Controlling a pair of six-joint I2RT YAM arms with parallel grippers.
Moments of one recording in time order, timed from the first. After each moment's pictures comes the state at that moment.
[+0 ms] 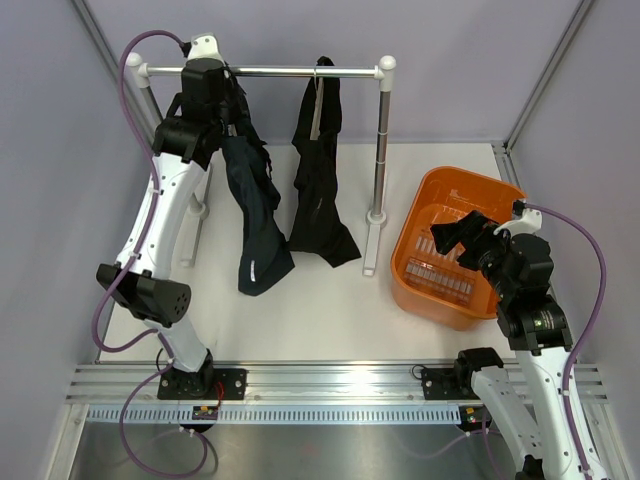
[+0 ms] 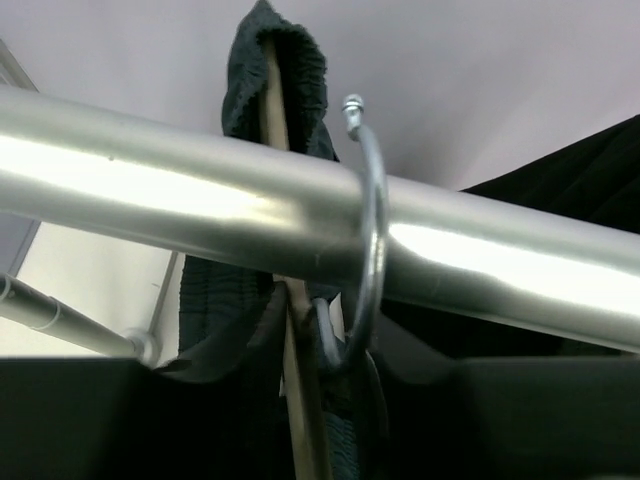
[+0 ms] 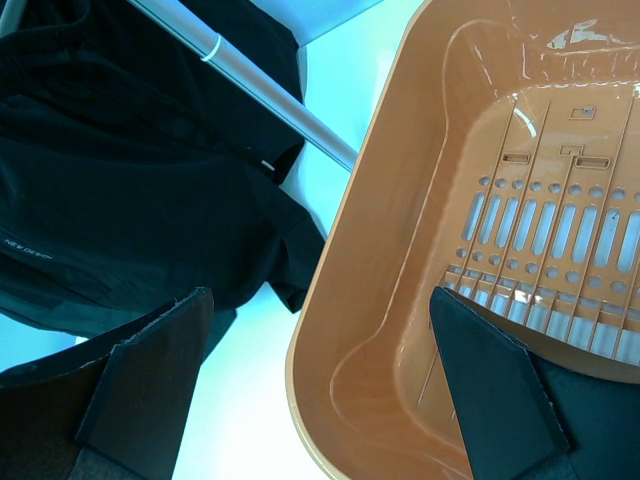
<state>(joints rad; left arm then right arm) -0.30 1.74 2.13 -0.69 -0.35 -0.29 0.12 0.58 0.84 -0.52 -0.09 0.59</state>
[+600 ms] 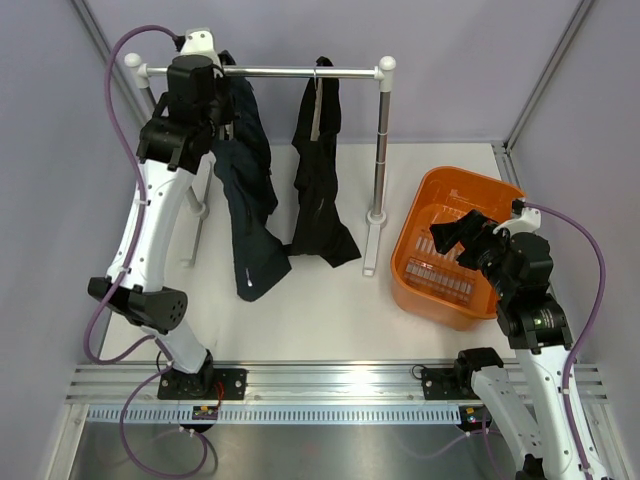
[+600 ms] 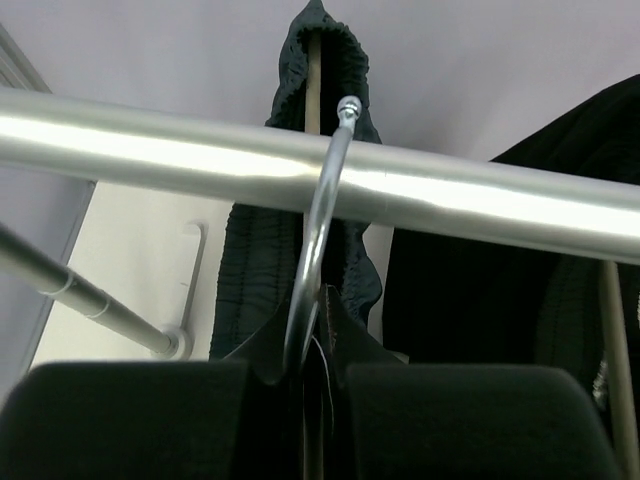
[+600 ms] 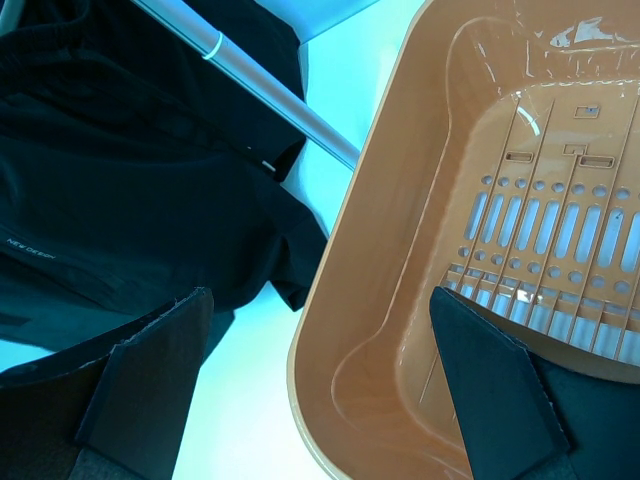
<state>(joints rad) -0.31 1.71 2.19 -0.79 -0.34 -0.21 0.12 0.59 0.84 -0.52 -0.10 0.59</state>
